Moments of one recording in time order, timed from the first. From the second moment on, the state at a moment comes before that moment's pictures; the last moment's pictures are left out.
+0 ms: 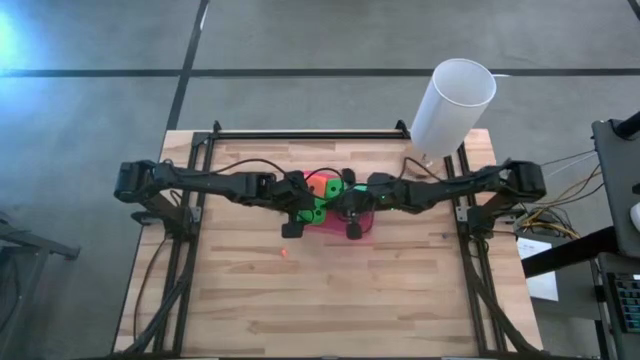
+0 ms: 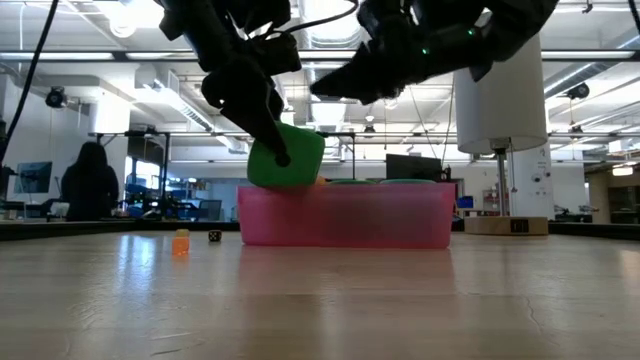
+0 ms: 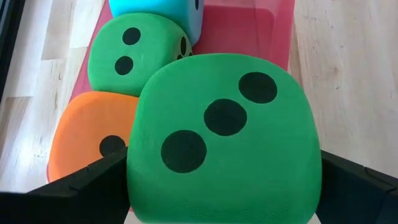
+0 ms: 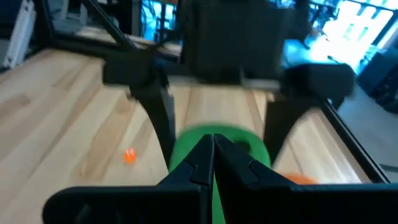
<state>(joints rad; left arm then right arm) 0.07 1.59 1.07 -0.46 -0.09 0.16 -0.06 1.57 0.83 0.47 -0.08 -0.18</state>
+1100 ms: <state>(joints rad) 0.07 1.59 1.07 -0.46 -0.09 0.16 -0.07 1.79 0.96 0.44 -0.08 -0.16</state>
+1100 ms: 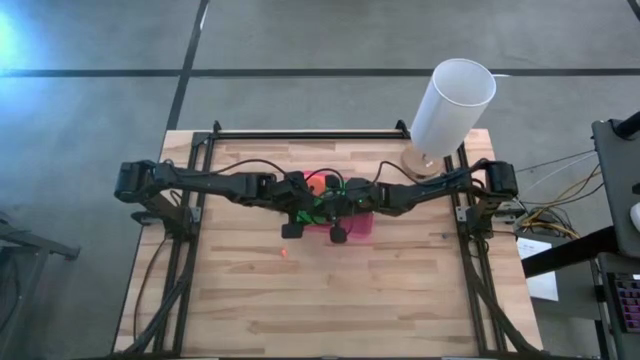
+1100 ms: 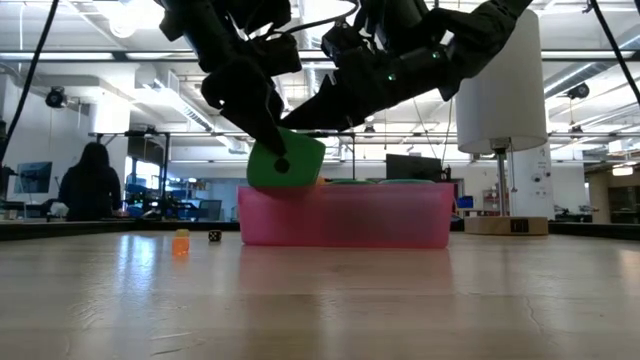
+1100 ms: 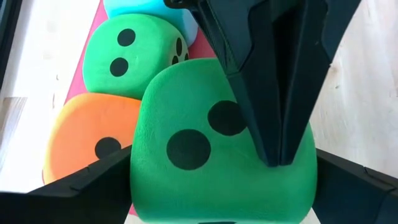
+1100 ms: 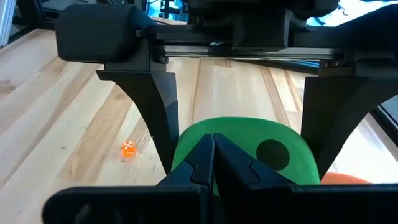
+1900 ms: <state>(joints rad) 0.07 1.59 1.07 -0.47 -0.09 0.16 -0.07 1.81 0.97 0.50 0.00 -0.18</state>
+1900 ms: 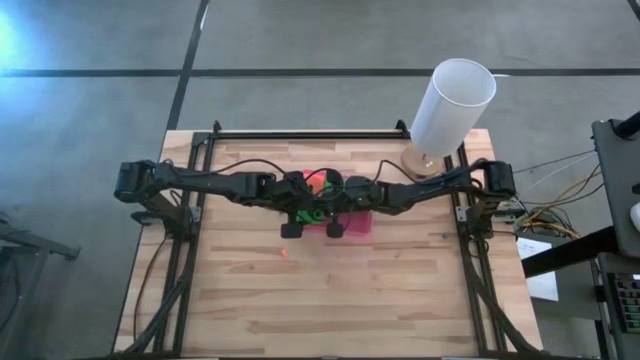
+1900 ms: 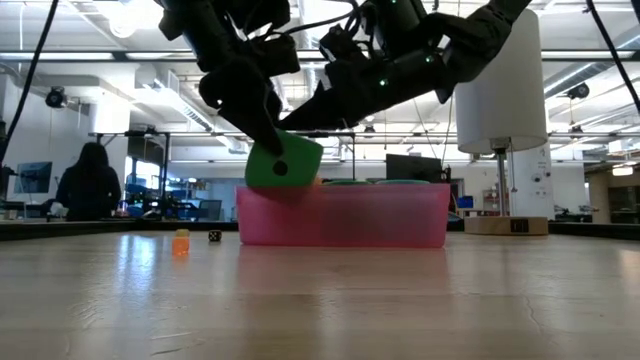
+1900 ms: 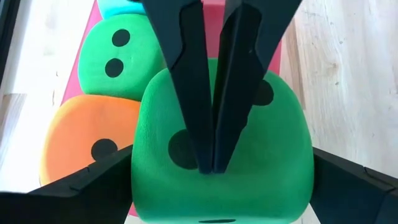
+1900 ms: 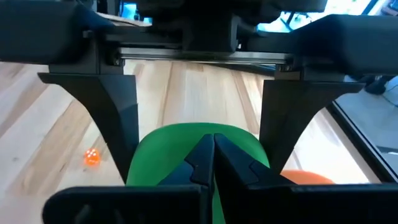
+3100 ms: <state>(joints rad) 0.07 1.57 1.09 -0.51 -0.09 0.19 -0.11 1.82 0.97 0.39 0.01 -0.13</state>
